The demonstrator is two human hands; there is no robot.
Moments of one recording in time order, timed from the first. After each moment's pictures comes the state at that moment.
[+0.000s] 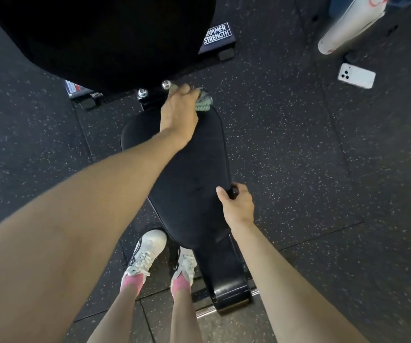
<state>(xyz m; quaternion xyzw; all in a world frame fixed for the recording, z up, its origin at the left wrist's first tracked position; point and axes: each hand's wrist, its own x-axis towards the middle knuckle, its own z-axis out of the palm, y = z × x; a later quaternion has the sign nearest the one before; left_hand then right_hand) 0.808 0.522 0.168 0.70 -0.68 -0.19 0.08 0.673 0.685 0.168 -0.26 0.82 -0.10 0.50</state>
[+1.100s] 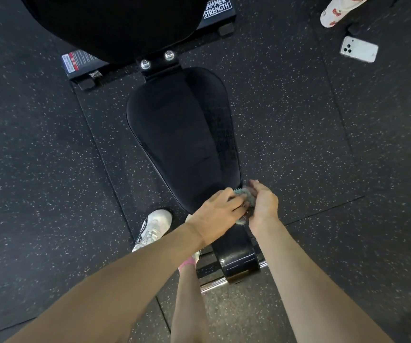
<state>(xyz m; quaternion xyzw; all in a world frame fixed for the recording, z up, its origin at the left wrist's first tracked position) 0.772 0.766 0.166 0.35 -0.91 -0.21 0.10 0.649 0.738 0.184 0.08 0.78 -0.30 0.54</state>
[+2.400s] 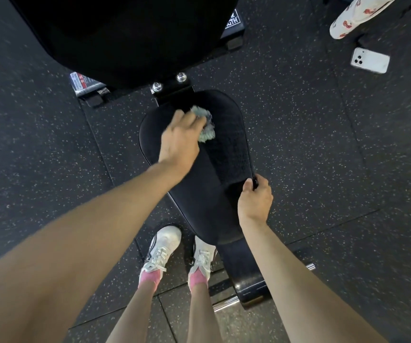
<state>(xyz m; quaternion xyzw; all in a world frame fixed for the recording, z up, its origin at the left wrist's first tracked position) 0.854 0.588 0.159 0.62 -0.76 -0.16 0.13 0.707 0.684 0.173 -0.24 0.87 -0.16 0.40</state>
